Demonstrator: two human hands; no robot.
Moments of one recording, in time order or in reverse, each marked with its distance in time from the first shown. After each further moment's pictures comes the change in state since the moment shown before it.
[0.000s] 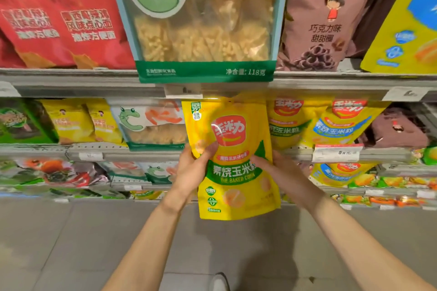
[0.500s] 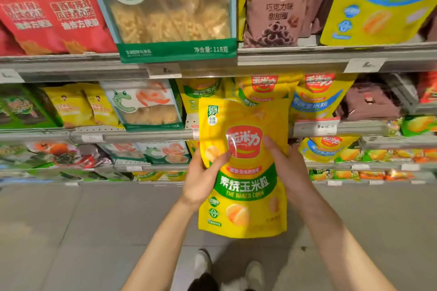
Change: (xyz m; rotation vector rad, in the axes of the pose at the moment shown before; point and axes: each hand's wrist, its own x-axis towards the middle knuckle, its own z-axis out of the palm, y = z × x) left_hand -0.110 -0.018 0.054 0.056 -0.066 -0.012; right_hand -0.085 0.017 -0.031 0.288 0.271 0.063
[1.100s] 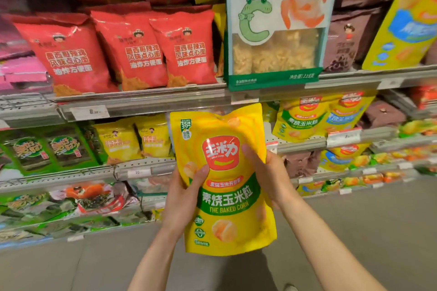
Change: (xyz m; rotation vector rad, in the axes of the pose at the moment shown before) left_hand -0.015 0.053 -0.282 -0.049 -0.046 0.123; right_hand -0.086 -0.025 0.283 -0.003 -0.008 -0.165
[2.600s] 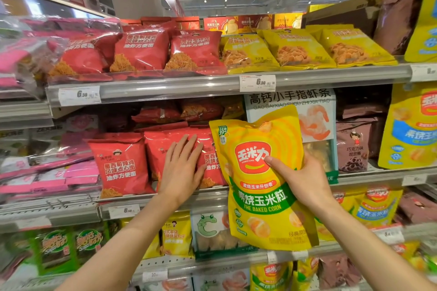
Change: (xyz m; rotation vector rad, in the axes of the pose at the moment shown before) left_hand 0.199 0.175 -0.044 1.413 0.315 1.078; right_hand 0.067 -0.180 -0.006 -0.192 0.160 -0.533
